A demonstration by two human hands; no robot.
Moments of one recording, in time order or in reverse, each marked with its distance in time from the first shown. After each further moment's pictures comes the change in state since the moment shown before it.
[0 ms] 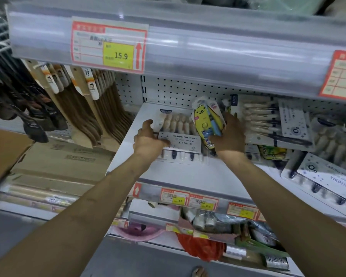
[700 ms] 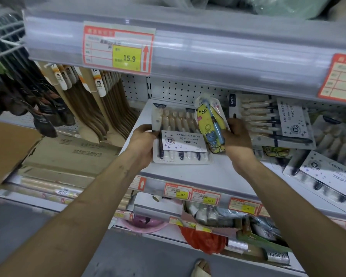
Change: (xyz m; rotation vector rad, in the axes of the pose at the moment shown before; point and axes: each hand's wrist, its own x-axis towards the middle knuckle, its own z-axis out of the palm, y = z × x) left_hand -0.022 0.004 -0.025 -0.651 -0.065 -0.264; right_hand -0.024 -0.001 -0.012 0.506 -0.093 0.170
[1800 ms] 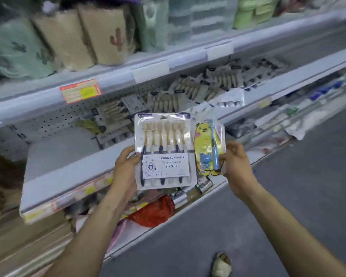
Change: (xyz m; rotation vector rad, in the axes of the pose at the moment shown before) left_hand -0.266 -0.096 0.159 0.190 -0.571 0.054; right_hand -0.356 0.015 -0.302 0.469 0.698 0.312
